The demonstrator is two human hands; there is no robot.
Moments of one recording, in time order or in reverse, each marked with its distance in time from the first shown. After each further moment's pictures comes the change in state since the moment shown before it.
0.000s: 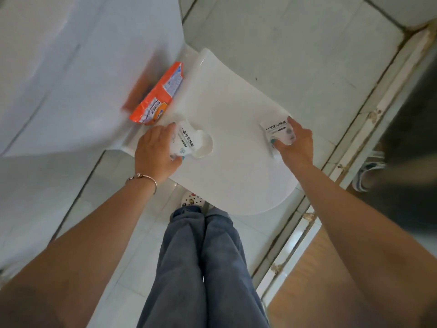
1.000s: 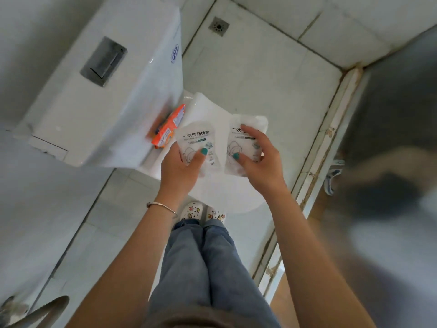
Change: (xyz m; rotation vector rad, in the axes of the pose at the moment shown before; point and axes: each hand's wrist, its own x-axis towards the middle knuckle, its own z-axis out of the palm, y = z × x) left_hand -0.069 0.103 -0.158 -1.026 0.060 -0.332; right_hand -0.197 -0.153 -0.072 0.506 -0.089 -0.234
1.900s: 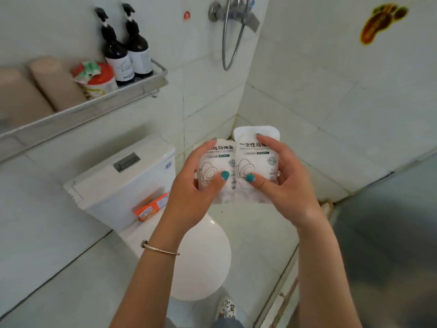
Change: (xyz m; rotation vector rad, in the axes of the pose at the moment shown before) left_hand -0.170 0.284 0.072 -0.365 0.094 0.605; right_hand -0.049 -0.233 -0.251 0.120 -0.349 -0.636
